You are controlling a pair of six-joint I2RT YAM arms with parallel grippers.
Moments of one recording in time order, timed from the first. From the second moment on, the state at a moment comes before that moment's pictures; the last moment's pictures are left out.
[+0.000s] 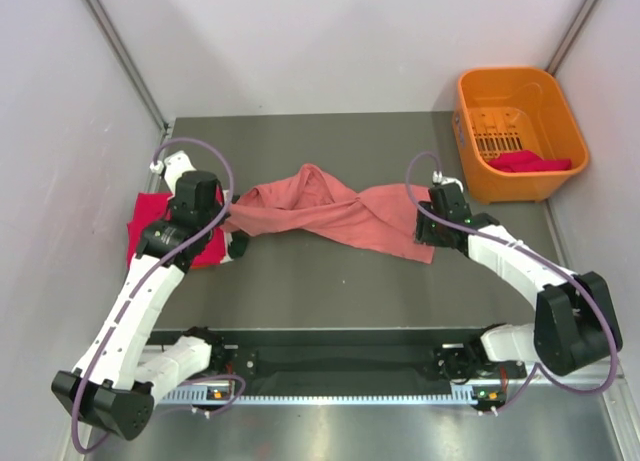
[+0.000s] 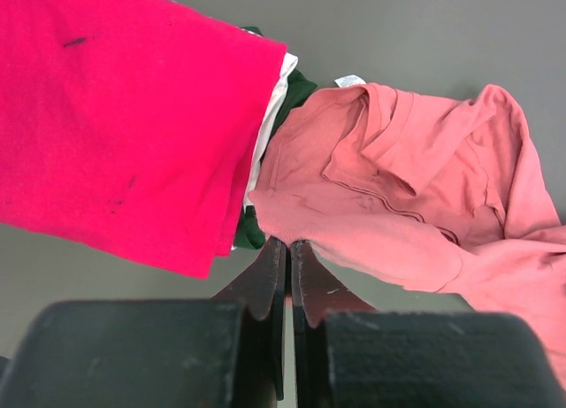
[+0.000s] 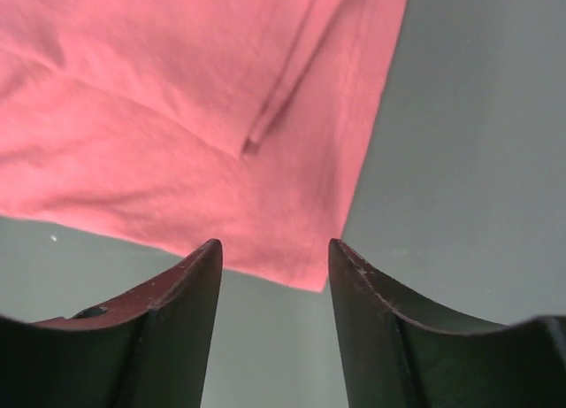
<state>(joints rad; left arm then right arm) -0.30 0.98 1.08 -0.76 -0.49 -0.61 0.36 1.31 0.79 -0.40 0.16 0.40</state>
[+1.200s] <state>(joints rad) -0.30 0.95 1.02 -0.76 -0.45 -0.58 0.36 1.38 0.64 -0.27 0.10 0.44</state>
